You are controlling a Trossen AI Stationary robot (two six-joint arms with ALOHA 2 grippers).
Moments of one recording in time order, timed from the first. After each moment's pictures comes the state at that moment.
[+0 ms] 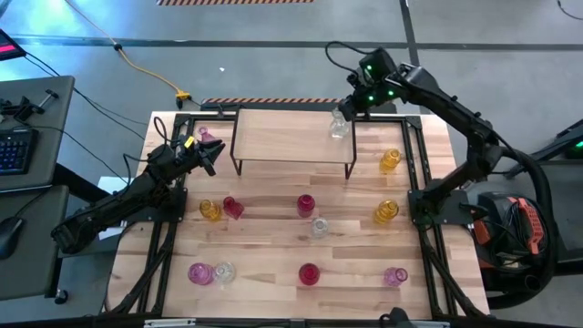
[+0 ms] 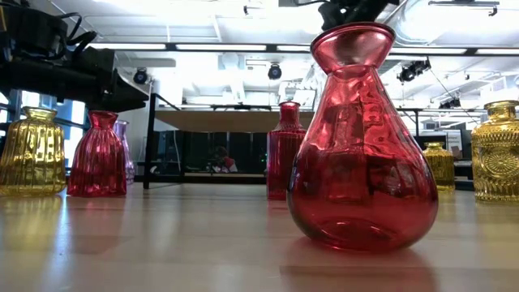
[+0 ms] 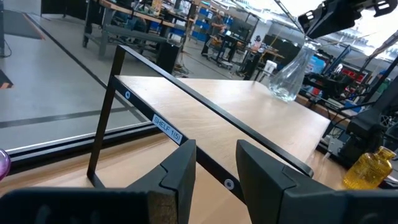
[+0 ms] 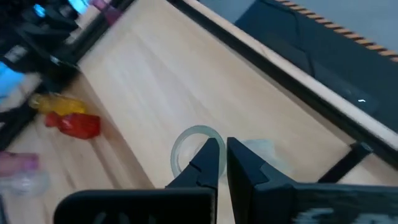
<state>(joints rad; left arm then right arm) 0.73 0.28 0.01 0.22 0.08 -0.35 -0.73 1.50 1.62 -0.96 -0.32 0.23</state>
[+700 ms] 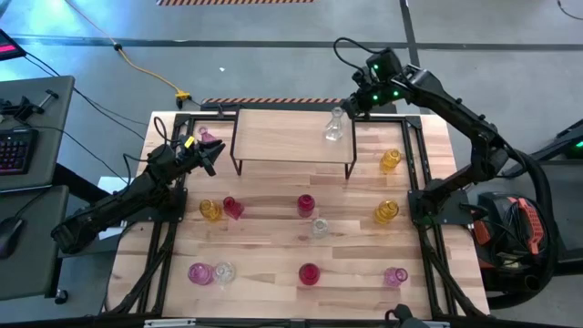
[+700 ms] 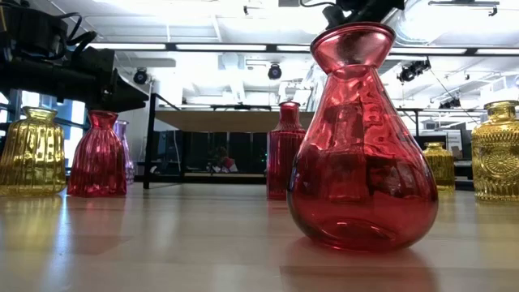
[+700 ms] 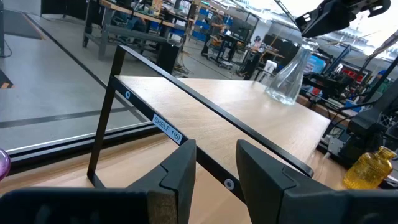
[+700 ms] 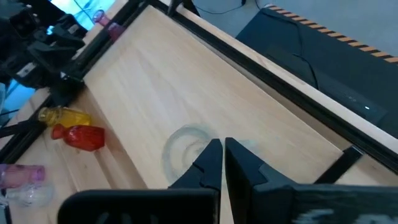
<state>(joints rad) 0.73 0.28 0.01 0.22 0.08 -0.35 -0.77 1.47 1.56 -0.90 -0.33 0.23</state>
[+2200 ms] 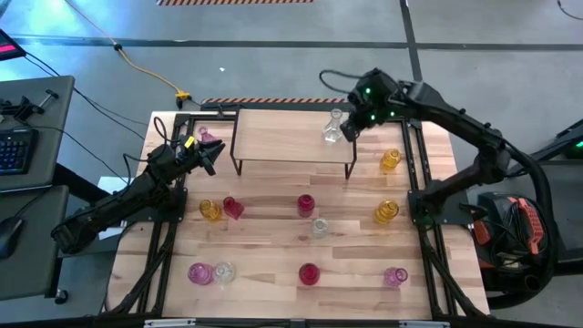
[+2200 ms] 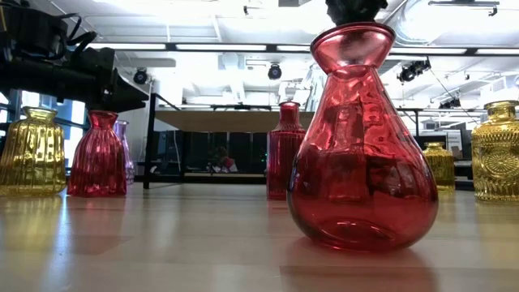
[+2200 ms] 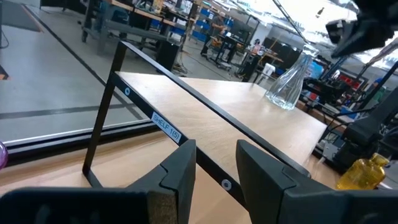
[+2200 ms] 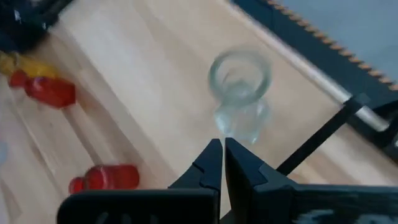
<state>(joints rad) 0.73 0.28 0.01 0.22 0.08 -0.39 -0.52 1.42 1.57 -1.08 -0.05 0.28</state>
